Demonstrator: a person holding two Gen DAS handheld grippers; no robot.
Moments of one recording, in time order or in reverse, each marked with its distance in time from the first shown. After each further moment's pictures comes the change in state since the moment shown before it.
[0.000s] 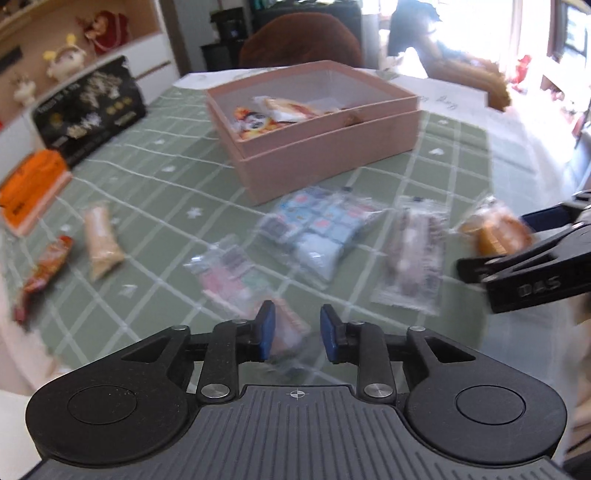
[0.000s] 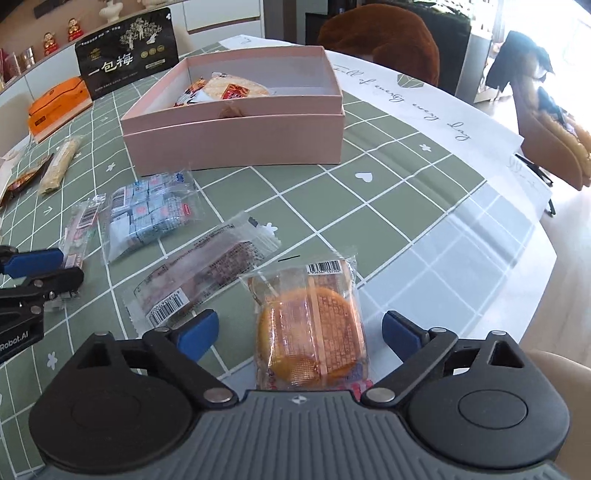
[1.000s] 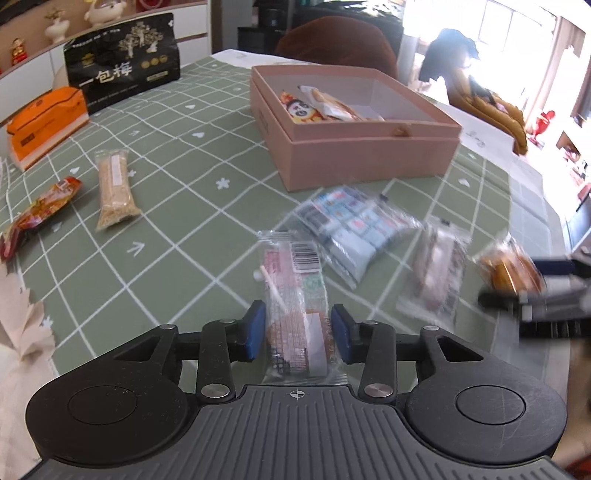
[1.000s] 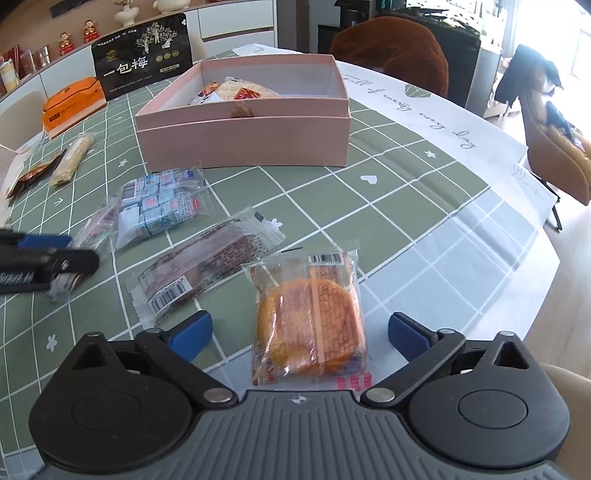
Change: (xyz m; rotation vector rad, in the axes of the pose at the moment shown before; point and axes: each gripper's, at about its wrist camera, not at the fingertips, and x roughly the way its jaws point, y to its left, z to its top) left arm 0.004 0.033 -0.014 -0.198 0.005 -0.029; right arm -0.004 -0.004 -0.009 -0.041 -0.042 0.030
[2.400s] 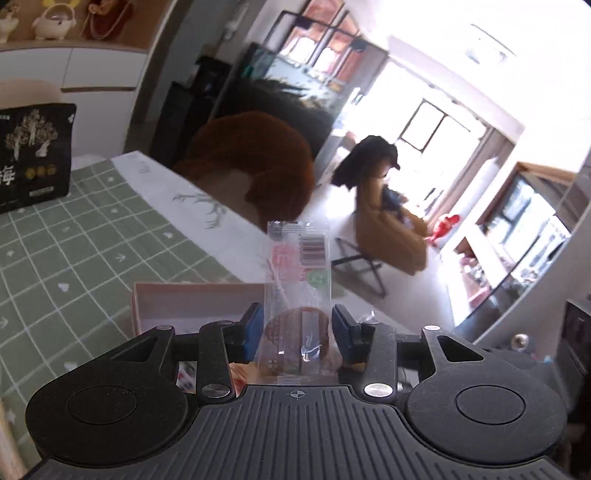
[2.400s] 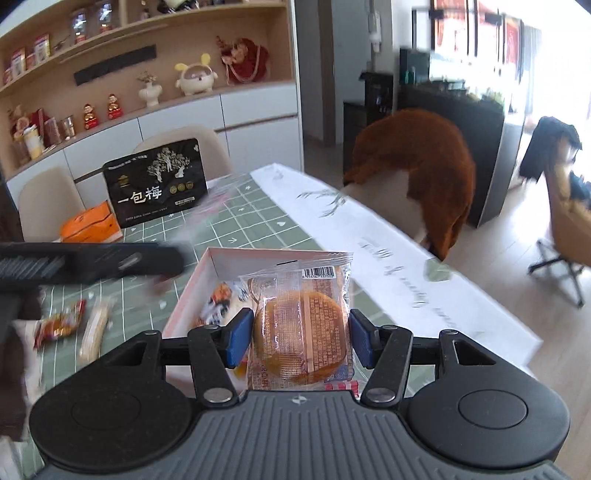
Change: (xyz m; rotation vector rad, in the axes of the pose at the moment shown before) left arm 0.031 0.012 0.243 -0.151 -0.238 -0.388; right arm -0.020 -0.014 0.200 -0.019 -0.206 0.111
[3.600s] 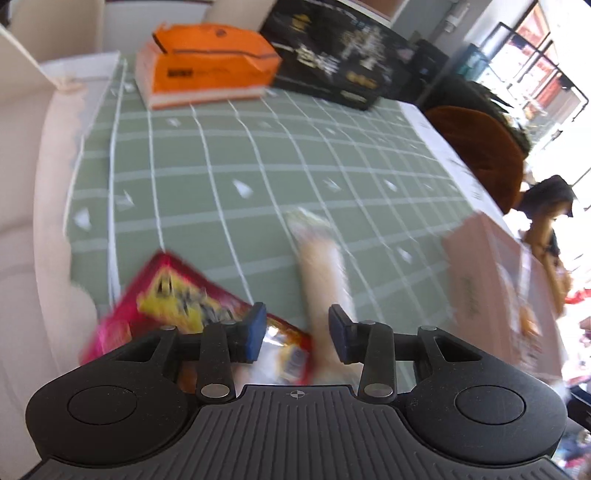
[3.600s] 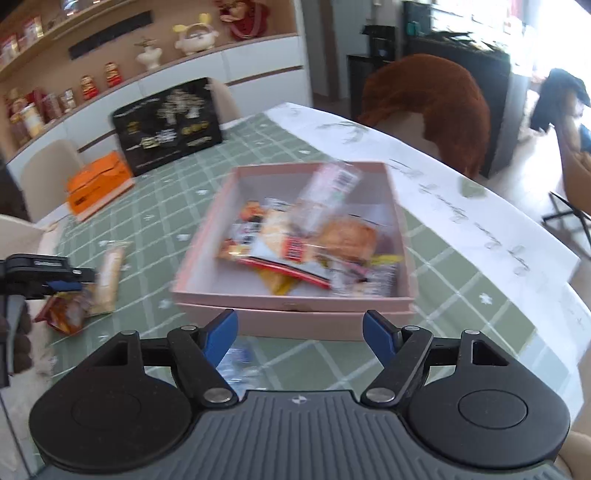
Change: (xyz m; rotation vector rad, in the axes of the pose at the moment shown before) left arm -0.116 0.186 -0.121 -0.432 0.089 0.444; right arm 0.010 0.046 -0.072 0.018 0.105 0.029
